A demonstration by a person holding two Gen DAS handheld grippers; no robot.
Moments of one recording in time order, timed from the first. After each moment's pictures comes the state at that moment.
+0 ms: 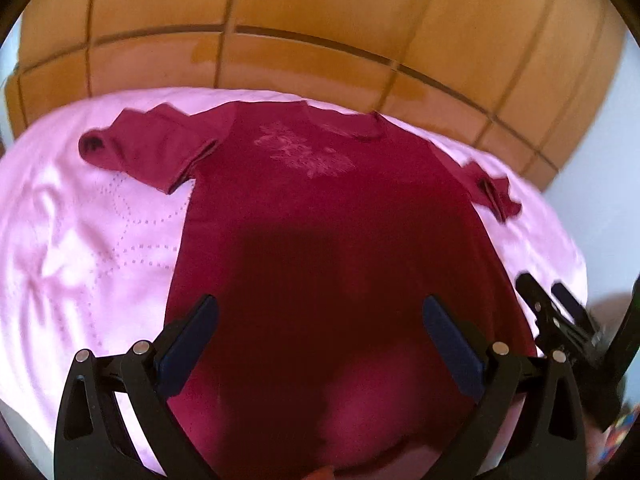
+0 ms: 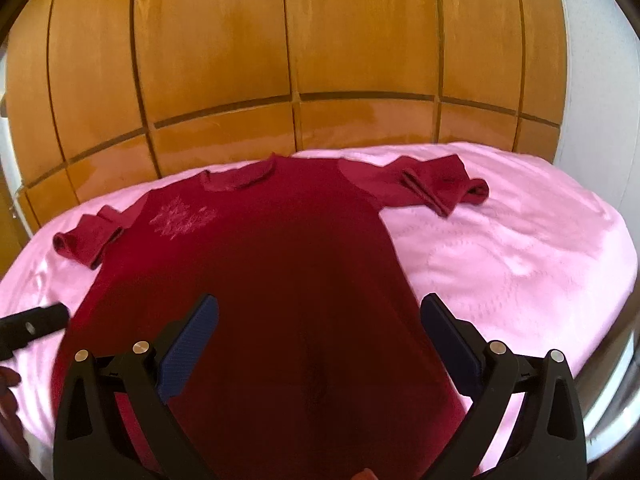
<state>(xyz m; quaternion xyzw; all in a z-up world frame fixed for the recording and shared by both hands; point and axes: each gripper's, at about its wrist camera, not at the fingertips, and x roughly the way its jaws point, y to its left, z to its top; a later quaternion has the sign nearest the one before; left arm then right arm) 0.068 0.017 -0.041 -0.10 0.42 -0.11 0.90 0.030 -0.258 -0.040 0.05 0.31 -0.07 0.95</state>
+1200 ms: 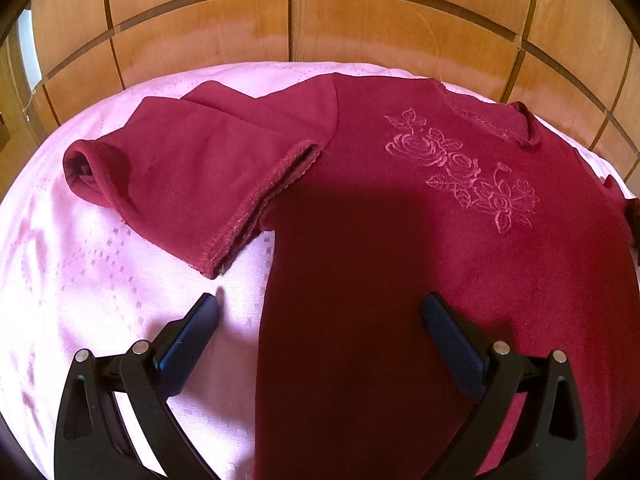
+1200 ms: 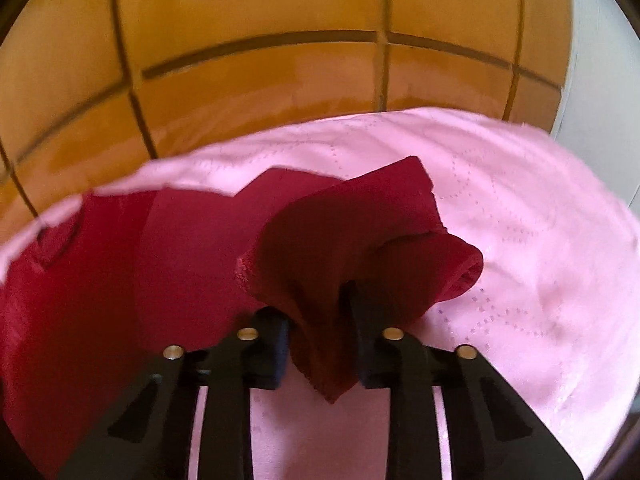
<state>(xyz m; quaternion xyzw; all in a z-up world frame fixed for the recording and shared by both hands) 0.212 0.048 -0.123 -0.04 0.46 0.02 0.89 0.242 -0.462 -0.086 0.10 0.39 -0.13 0.91</state>
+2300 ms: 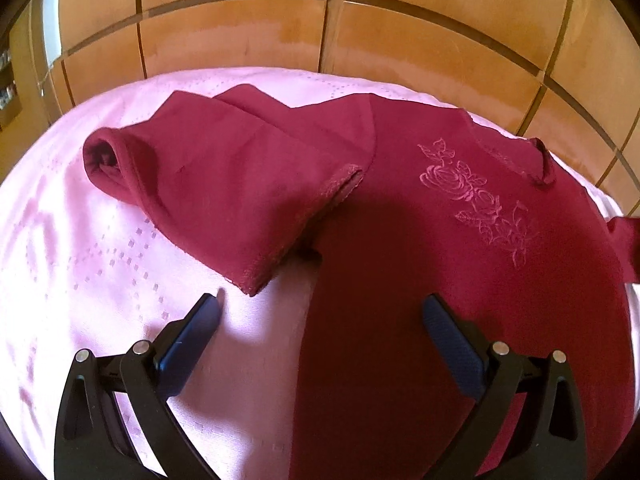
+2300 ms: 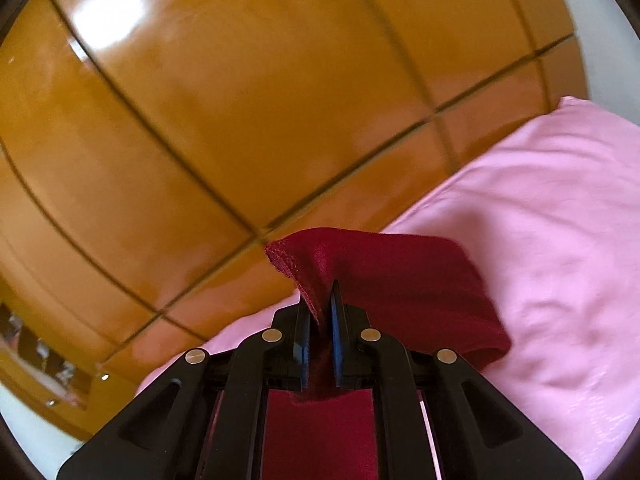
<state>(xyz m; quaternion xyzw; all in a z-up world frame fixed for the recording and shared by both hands) 0.216 0.066 -0.118 -0.07 0.44 0.04 0.89 0.247 -0.458 0.099 0.32 0.30 0.01 0.90</state>
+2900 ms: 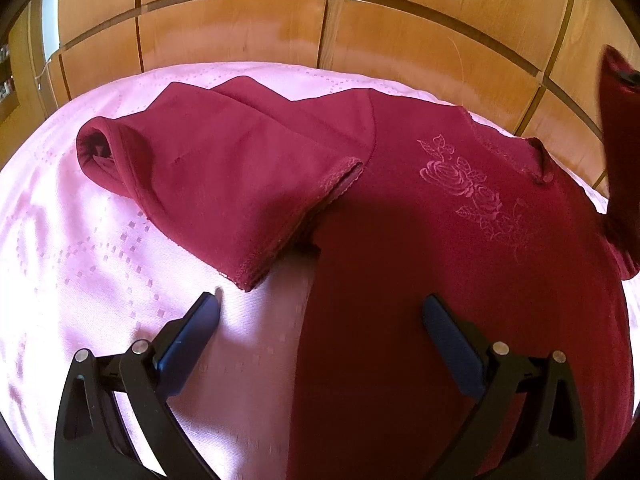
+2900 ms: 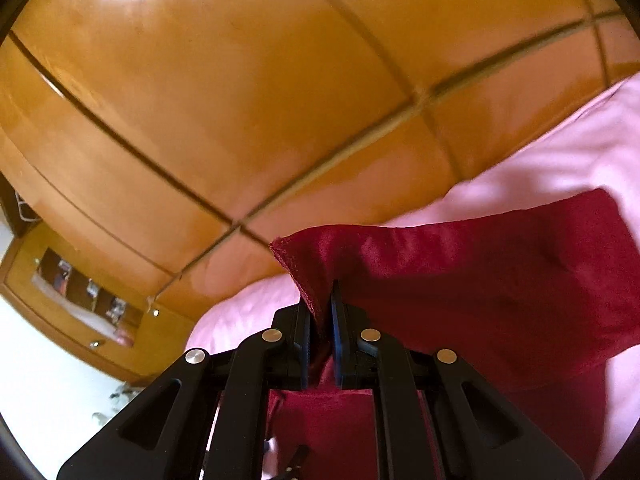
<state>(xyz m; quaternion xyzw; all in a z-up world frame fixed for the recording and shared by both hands) 0.215 0.070 -0.127 -0.09 0.44 0.03 0.89 0.326 -0.242 0.043 0.32 0.38 0.17 0.85</state>
